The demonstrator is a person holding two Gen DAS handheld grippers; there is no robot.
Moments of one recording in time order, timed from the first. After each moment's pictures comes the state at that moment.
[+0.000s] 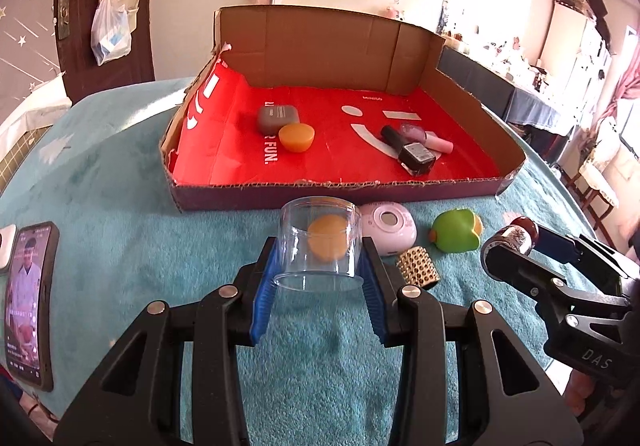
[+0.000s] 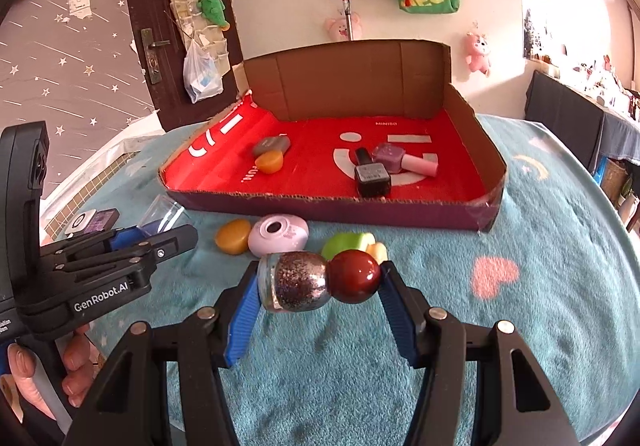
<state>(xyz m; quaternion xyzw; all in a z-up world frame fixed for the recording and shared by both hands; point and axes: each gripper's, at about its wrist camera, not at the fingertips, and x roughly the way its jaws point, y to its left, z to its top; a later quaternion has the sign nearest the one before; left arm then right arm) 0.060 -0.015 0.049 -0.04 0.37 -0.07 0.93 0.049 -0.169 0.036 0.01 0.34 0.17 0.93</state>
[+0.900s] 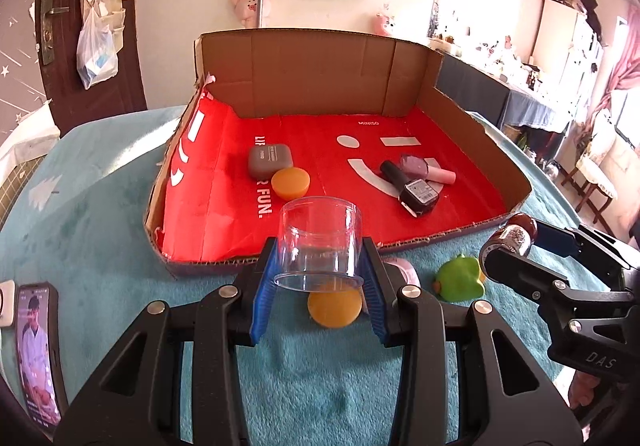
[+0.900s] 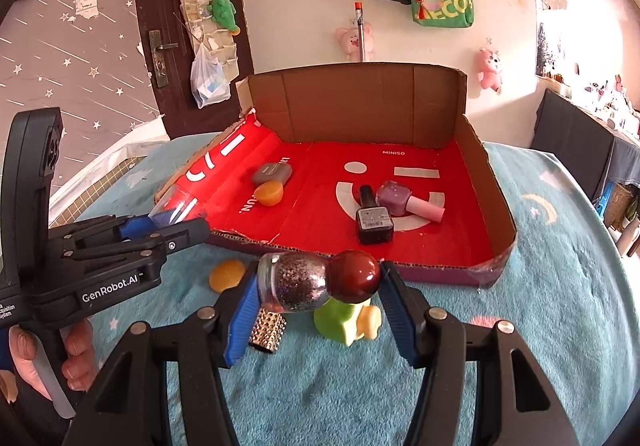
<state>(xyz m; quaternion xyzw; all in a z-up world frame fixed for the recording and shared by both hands) 0.101 -0.017 0.069 -0.02 0.36 -0.08 0.93 0.084 -0.168 0.058 0.00 0.33 0.19 0.93</state>
